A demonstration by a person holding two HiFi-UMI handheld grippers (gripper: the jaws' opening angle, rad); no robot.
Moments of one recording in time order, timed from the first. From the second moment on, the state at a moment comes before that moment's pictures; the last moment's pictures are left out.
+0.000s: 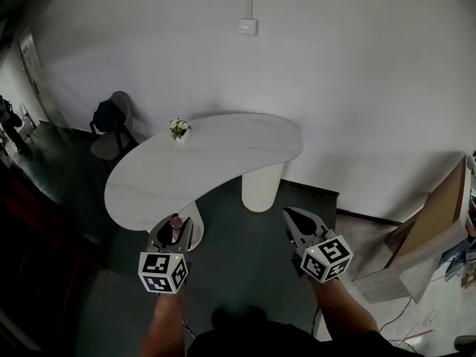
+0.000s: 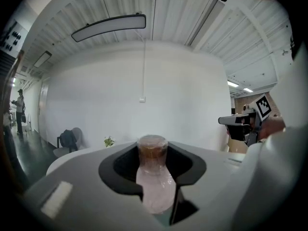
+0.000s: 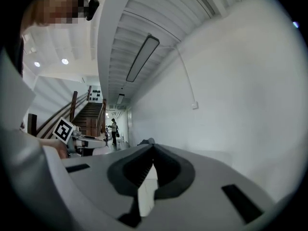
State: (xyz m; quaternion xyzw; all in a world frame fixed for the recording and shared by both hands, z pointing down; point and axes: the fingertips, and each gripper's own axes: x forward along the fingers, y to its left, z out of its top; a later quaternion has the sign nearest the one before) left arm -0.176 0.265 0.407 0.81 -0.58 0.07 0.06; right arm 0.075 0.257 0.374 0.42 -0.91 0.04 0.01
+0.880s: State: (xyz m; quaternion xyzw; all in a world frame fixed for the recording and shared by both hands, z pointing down) left arm -0.082 0.237 0.408 0.82 -0.56 0.05 0.07; right arm 0.171 0.240 0.411 0.43 -0.89 0.12 0.00
